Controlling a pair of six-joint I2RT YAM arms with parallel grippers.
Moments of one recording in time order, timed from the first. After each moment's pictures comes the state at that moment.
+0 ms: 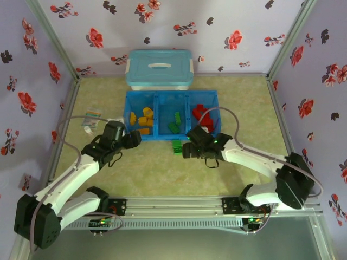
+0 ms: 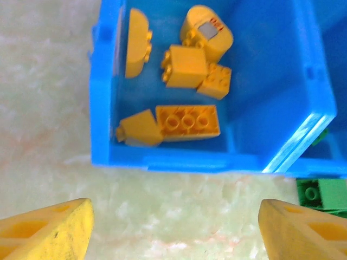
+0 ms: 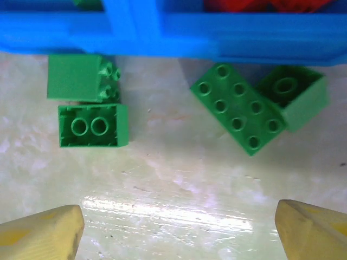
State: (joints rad) left arm -0.50 0.96 0.62 -0.44 -0.14 -0.55; right arm 0.89 1.38 0.88 -0.68 0.15 0.74
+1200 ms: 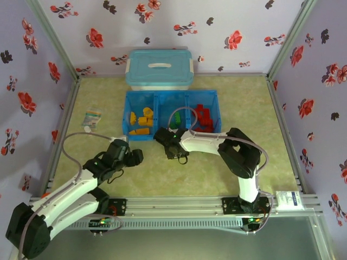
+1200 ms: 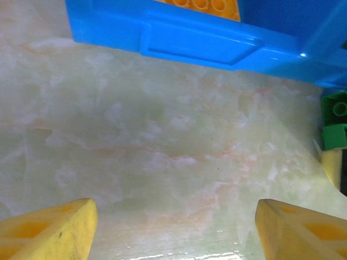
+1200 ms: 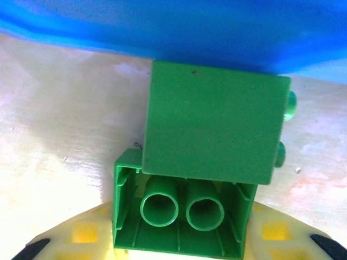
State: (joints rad) left arm -0.66 0.81 0.41 -0.45 -0.14 -0.68; right arm 1.00 1.92 1.25 -0.72 0.21 0.80
